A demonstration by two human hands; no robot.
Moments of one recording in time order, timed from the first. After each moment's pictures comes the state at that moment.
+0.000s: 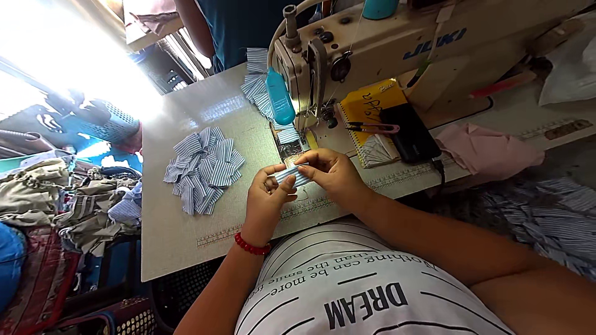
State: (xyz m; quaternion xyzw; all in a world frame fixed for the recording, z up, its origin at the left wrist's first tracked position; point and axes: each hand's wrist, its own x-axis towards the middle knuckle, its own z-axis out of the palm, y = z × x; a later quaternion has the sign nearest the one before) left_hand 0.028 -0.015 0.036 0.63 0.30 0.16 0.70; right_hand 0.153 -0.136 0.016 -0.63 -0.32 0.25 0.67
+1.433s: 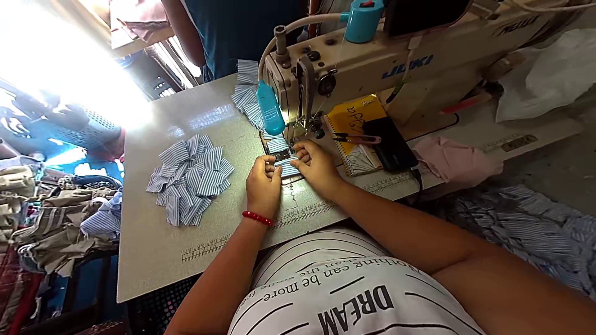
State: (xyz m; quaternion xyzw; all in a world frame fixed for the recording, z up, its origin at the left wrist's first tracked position) left_hand 0.080 0.006 -0.013 0.86 0.28 0.19 0.39; right_hand 0.185 -0.117 -0.012 -0.80 -0.35 0.10 0.49
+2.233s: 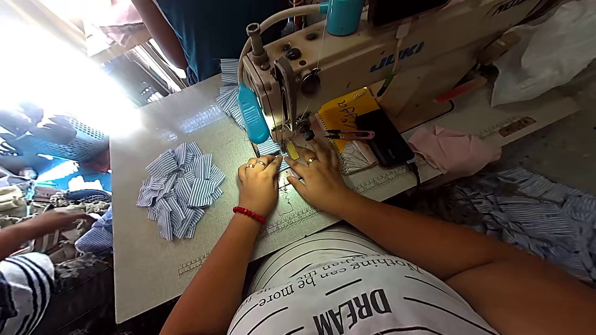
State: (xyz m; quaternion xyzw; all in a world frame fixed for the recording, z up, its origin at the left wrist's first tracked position) left_hand 0.095 0.028 -0.027 0.98 0.08 0.12 0.12; right_hand 0.179 -0.133 -0.015 -0.89 -0.42 0.07 0.17
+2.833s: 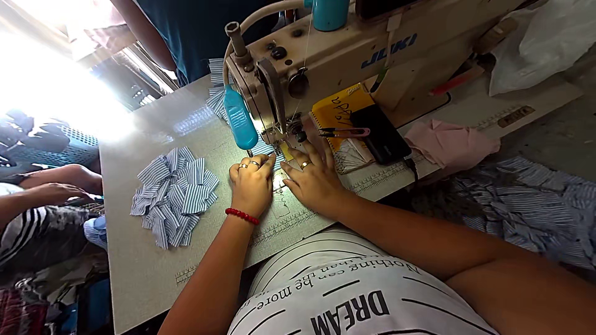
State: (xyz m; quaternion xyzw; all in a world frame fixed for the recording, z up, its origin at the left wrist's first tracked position) left_hand 0.100 0.037 -0.029 0.99 0.06 0.12 0.09; right_hand 0.176 -0.135 -0.022 -0.88 -0.46 -0.01 0.15
